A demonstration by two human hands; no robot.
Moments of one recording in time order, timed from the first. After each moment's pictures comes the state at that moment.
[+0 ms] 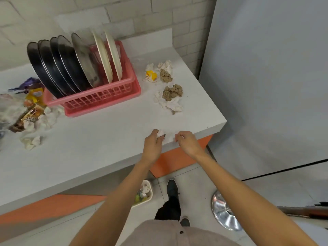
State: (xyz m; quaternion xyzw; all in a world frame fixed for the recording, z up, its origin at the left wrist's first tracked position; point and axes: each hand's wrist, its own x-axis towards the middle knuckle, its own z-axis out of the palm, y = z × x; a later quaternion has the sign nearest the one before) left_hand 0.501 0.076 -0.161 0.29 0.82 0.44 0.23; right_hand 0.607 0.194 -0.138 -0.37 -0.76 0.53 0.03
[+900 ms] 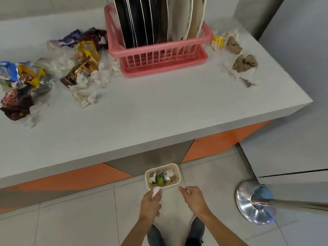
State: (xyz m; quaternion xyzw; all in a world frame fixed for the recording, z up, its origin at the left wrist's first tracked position) left_hand 0.526 -0.272 -0.295 -0.09 0.76 0.47 0.44; right_hand 0.617 -0.125 -0.304 -0.48 -0.64 0.59 -0.09
